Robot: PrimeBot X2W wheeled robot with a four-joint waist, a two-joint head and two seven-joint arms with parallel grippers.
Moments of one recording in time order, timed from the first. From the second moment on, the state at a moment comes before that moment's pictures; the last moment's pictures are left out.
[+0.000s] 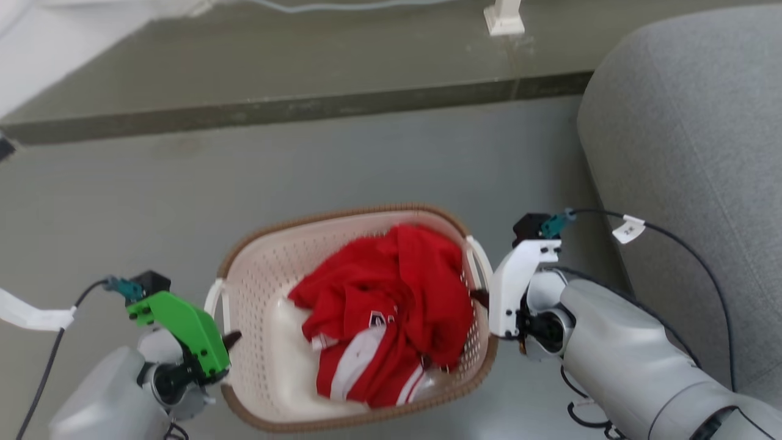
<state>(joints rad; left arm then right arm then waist) -0.56 0.23 -0.74 0.95 -1.28 -0.12 0.37 -0.68 -0.03 0.95 1.08 1.06 0.05 0.30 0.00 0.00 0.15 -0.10</state>
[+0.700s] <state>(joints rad) -0.67 0.24 -0.78 0.90 -1.16 -0.12 0.19 -0.78 -0.03 0.95 1.07 1.02 -0.02 0.10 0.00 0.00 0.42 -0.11</state>
